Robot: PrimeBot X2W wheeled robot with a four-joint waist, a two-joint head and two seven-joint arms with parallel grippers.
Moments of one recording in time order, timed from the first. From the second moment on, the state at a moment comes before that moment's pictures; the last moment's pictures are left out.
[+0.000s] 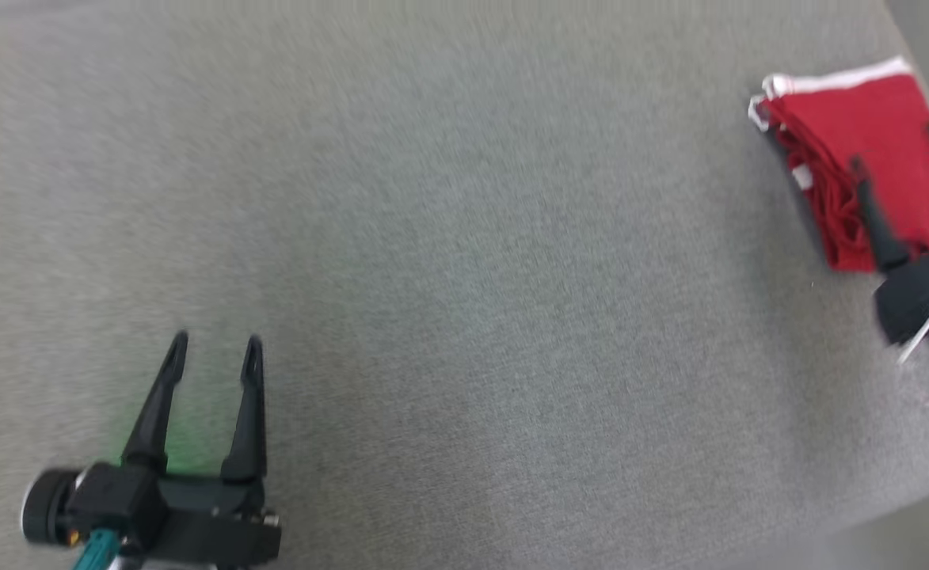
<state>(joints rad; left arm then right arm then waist) -0.15 0.12 -0.05 0.04 -0.16 -0.13 -0.26 -0.67 -0.55 0.24 0.52 0.05 0.13 -0.12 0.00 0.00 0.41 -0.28</state>
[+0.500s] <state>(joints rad) 0.01 0.07 0.10 0.12 -0.16 -0.11 -0.26 -0.35 -0.36 0.25 0.41 0.25 0.13 -0.20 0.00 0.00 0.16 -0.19</state>
